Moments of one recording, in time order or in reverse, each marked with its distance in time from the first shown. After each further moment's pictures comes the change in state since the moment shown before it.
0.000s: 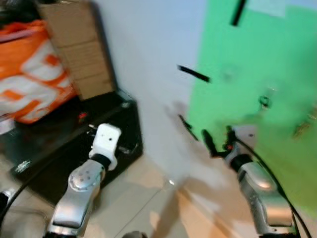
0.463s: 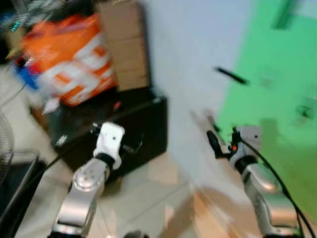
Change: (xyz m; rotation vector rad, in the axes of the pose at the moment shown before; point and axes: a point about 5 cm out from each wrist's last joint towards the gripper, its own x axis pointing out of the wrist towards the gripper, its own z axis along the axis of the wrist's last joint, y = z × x) left arm 0.001 -0.003 0.001 -0.005 -0.006 -0.009; right arm -0.001 -0.003 -0.002 0.006 0.007 -0.013
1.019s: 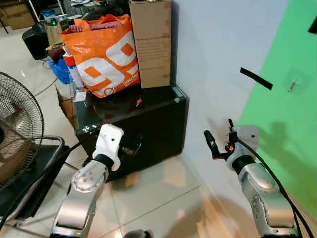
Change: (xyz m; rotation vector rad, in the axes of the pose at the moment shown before) left arm -0.001 -0.001 -0.001 -0.005 0.002 -0.003; right arm 0.000 0.001 -0.001 -0.009 0.004 0.001
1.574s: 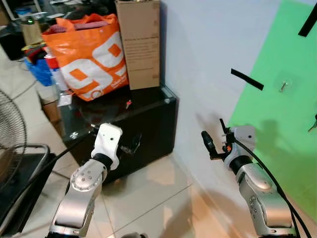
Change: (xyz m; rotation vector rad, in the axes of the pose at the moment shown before) left arm 0.001 0.001 0.002 0.001 -0.008 -0.007; right arm 0.000 0.003 -0.001 -0.002 0.001 0.006
